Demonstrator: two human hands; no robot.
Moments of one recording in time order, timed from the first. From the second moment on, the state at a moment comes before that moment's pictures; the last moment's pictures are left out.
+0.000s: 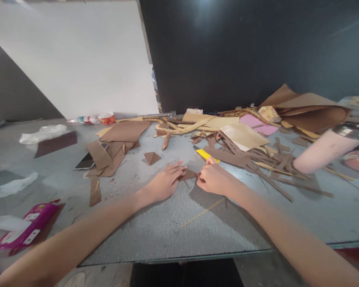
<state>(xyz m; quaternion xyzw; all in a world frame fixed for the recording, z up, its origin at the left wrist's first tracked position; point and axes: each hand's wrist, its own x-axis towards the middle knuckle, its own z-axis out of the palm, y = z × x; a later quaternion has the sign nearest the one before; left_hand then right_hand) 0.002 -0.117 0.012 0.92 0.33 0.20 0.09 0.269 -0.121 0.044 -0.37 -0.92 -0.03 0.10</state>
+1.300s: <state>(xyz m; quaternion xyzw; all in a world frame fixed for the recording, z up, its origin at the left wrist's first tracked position) 0.003 -0.122 0.015 0.91 0.37 0.17 0.04 0.271 -0.102 0.014 -0.48 -0.84 -0.09 0.22</state>
